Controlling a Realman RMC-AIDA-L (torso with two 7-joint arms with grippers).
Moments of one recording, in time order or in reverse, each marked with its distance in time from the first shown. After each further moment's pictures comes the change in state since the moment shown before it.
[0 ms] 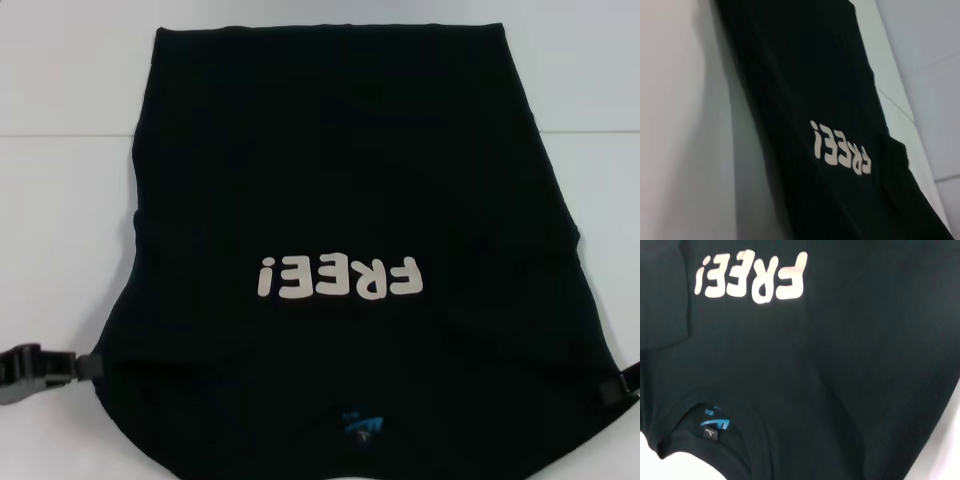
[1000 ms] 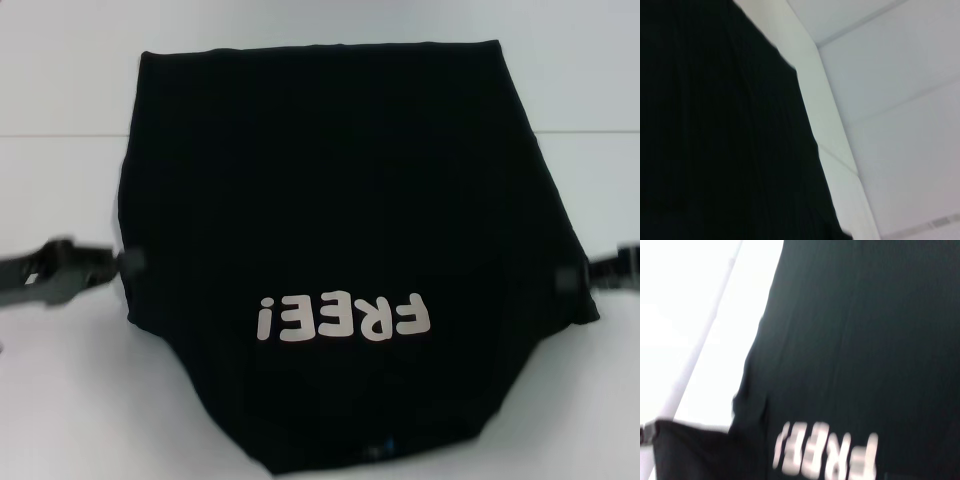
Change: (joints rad) left arm -0.157 0.001 -0.114 -0.102 -0.064 -0.038 -0.037; right arm 0.001 0.004 0.100 0.019 0.311 0.100 -0.018
